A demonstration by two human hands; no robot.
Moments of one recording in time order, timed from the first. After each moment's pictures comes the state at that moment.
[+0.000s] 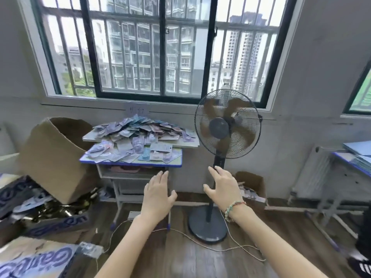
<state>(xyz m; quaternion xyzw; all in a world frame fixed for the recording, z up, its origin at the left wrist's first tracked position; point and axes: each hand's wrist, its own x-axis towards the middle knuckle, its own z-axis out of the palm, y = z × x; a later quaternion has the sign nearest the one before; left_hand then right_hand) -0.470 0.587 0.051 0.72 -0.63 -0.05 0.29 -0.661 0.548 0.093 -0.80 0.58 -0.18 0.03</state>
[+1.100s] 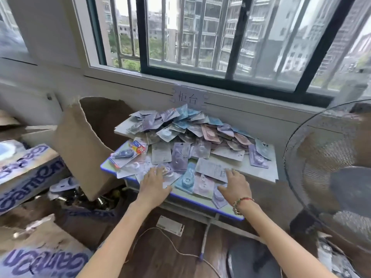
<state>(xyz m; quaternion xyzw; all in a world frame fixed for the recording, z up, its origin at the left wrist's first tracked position) -0.183 0.234 -0.008 0.85 -0.47 -0.12 0.20 -0.391 0.105 0.013 -0.84 0.52 -0.06 0.10</state>
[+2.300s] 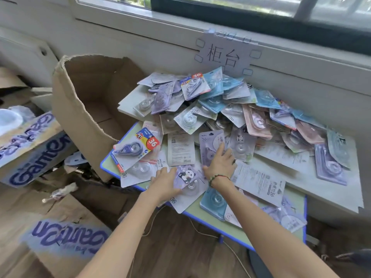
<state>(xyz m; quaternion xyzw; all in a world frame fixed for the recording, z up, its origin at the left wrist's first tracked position) -0.038 0.101 -0.100 0.84 -0.45 -0.29 0.04 -0.147 -0.037 -0.104 -0.80 0.58 0.01 0.15</state>
